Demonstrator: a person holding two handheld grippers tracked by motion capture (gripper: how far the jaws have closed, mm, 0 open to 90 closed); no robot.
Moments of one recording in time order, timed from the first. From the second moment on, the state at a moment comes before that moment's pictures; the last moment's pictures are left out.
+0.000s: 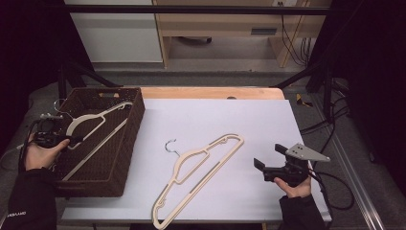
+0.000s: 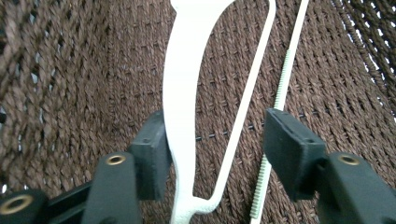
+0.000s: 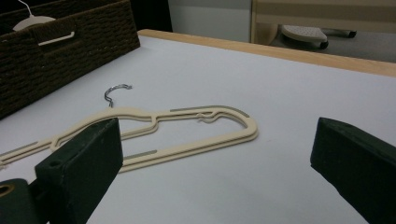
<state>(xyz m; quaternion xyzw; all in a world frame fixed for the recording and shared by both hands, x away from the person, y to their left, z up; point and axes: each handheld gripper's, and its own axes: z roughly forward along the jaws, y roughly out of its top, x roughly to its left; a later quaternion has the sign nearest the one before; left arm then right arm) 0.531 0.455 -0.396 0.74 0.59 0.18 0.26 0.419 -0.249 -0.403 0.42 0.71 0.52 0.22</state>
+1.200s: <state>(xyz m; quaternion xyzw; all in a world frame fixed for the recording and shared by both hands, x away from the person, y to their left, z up) 0.479 0.428 -0.345 0.71 0.52 0.24 0.40 0.415 -0.252 -0.397 0.42 0.71 0.53 0.23</state>
